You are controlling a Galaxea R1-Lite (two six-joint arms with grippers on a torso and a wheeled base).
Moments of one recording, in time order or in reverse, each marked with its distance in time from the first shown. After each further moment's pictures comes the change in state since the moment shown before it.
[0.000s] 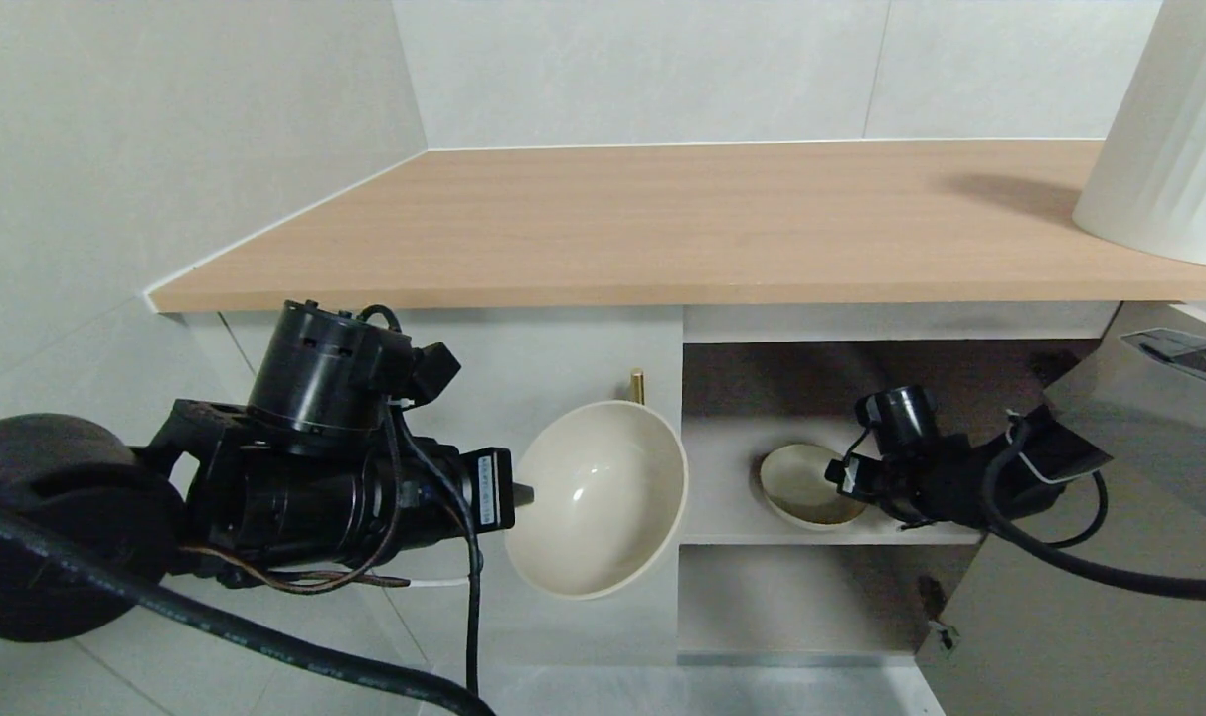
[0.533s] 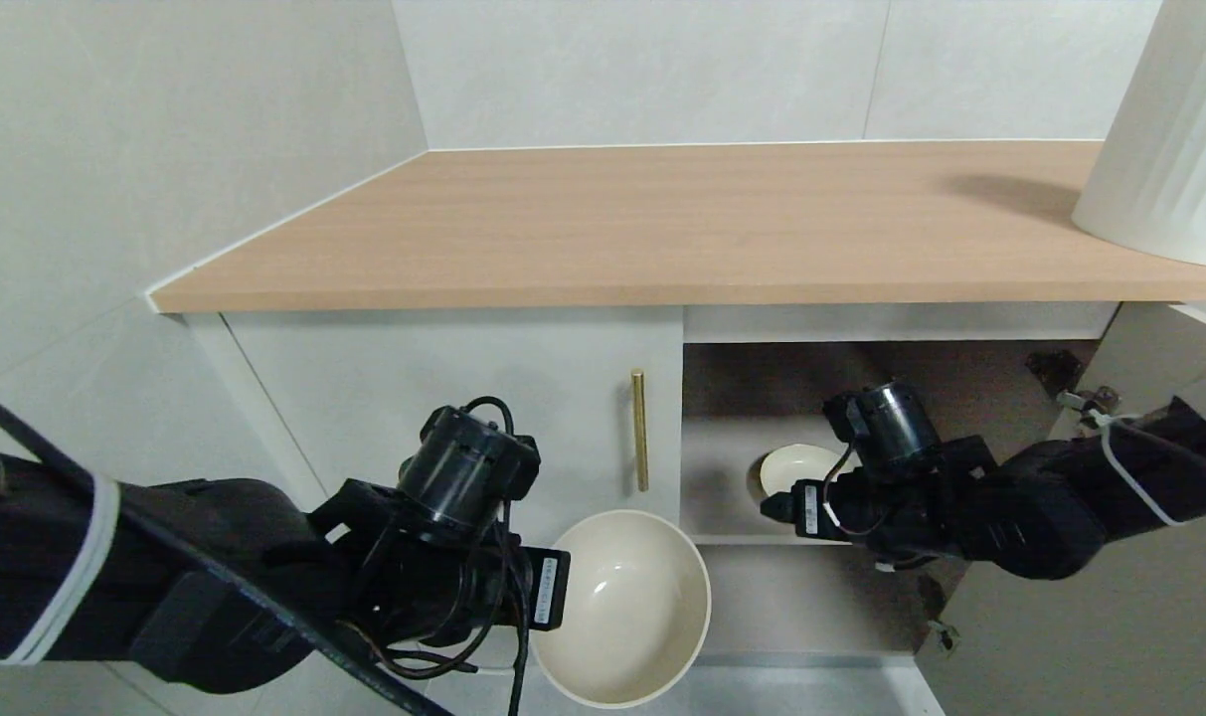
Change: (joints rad) left arm -0.125 0.170 0.063 -0.008 0.185 0.101; right arm 0.254 -0.317 0.206 0.114 0.139 -0.076
